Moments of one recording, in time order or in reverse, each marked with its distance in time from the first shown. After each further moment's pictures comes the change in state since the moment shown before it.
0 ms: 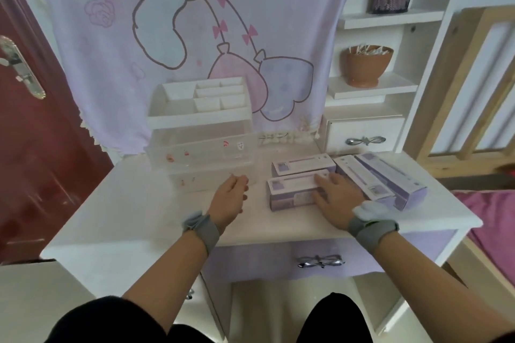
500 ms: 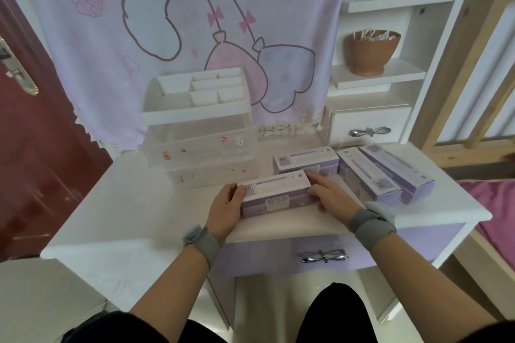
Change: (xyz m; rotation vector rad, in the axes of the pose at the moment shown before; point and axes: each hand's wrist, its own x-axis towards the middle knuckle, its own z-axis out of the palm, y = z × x) left_hand 0.004 -0.041 0.005 -0.126 0.061 -0.011; right_hand 0.001 -0.021 0.004 1.044 -0.235 0.124
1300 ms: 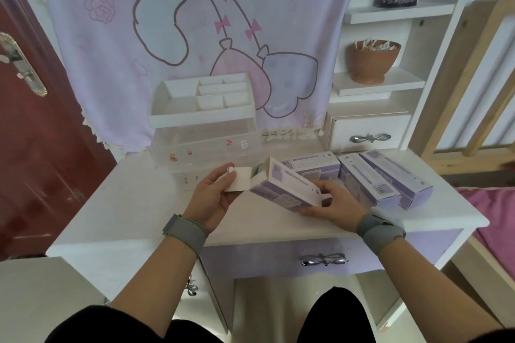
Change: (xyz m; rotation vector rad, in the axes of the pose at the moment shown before) left_hand 0.001 0.048 -0.032 -0.716 -0.105 -0.111; right_hand -0.009 0.009 -0.013 -0.189 -0.025 -0.174
